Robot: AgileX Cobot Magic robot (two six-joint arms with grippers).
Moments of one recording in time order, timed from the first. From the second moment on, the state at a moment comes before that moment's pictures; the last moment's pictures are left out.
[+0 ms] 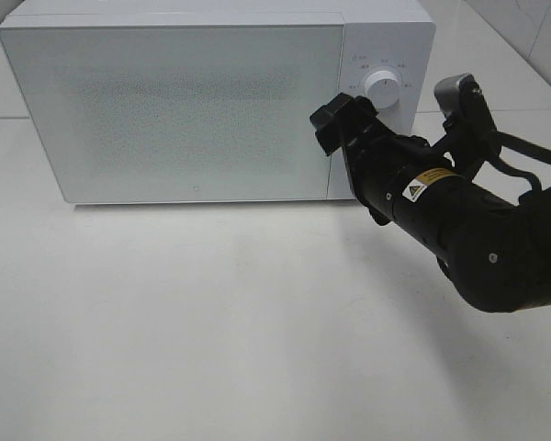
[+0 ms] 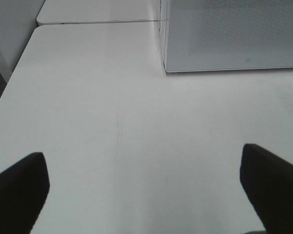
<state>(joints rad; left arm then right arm) 0.02 0.00 -0.52 -0.06 1.07 0.07 0.66 1.76 -0.58 0.43 -0.97 0.79</state>
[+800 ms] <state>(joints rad) 0.02 0.00 -0.52 -0.06 1.07 0.07 0.51 1.44 -0.58 0.37 -0.01 -0.08</state>
